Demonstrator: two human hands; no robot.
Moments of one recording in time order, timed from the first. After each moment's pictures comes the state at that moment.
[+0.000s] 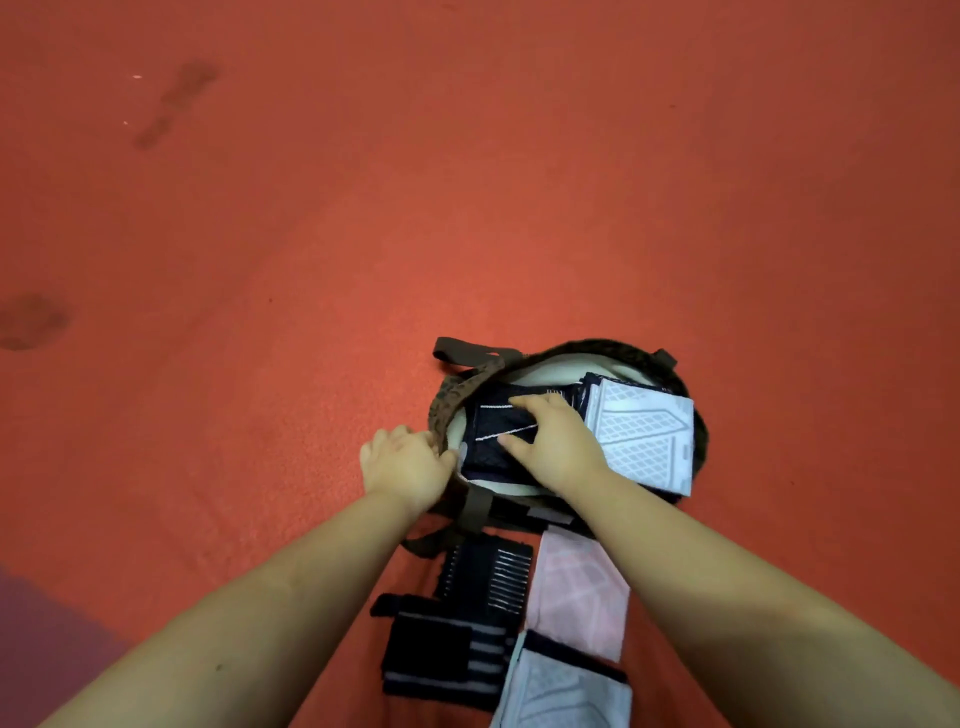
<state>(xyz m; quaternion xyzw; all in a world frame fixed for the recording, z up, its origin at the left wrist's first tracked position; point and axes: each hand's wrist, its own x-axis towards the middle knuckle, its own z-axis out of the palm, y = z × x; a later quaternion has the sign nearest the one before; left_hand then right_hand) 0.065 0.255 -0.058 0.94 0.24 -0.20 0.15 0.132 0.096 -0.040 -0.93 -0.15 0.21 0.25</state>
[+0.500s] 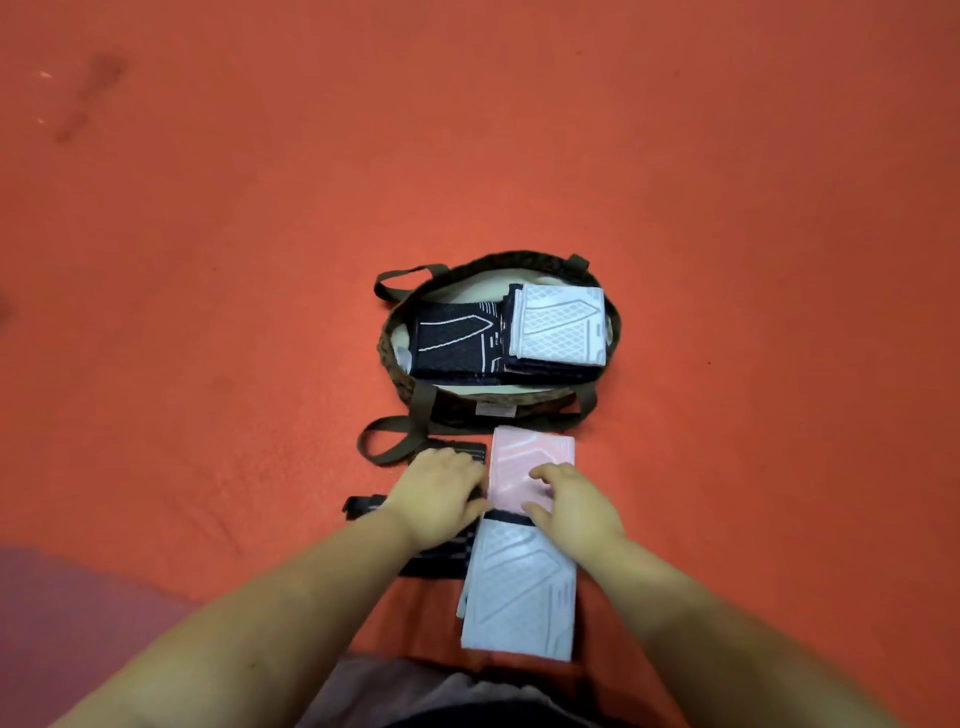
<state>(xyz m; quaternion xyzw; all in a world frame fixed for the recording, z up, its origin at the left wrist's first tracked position) -0.043 0.166 -0.069 0.96 -0.21 -0.14 0.12 -0.033 -0.026 -0.085 -0.94 -0.07 0.28 0.21</state>
